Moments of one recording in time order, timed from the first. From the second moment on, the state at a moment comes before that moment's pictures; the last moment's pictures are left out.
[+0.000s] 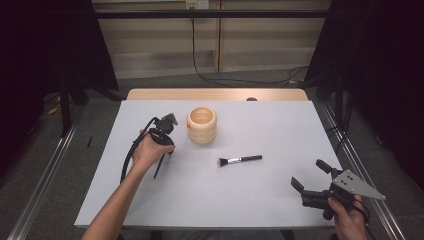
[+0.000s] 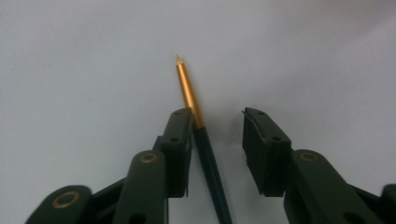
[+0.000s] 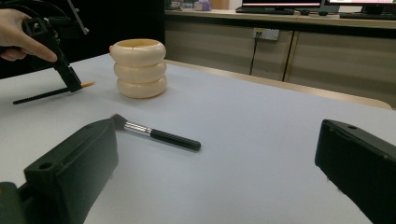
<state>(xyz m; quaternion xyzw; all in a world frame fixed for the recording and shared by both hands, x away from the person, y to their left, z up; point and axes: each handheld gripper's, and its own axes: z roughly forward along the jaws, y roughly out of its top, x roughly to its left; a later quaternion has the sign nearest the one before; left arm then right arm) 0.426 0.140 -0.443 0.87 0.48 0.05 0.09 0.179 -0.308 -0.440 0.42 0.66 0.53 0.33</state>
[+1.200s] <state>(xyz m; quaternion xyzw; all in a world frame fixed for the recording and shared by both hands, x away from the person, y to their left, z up) 0.431 0.153 -0.446 0.85 0.51 0.01 0.12 0.179 -0.308 -0.440 0.42 0.66 0.53 0.32</state>
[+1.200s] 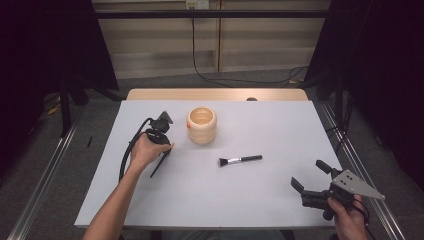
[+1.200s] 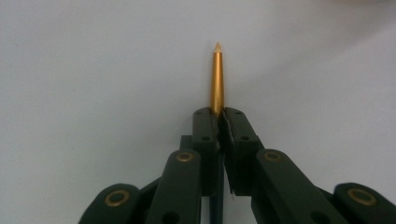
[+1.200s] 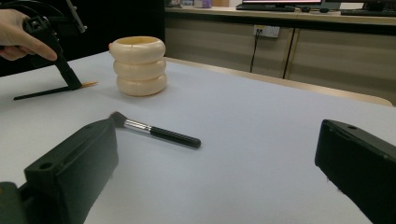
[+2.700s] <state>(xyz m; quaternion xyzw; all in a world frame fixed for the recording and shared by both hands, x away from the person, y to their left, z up) 0.393 0.196 -0.397 0.82 0.43 0.07 0.37 0.178 -0.309 -0.441 0.42 0.66 0.53 0.32</state>
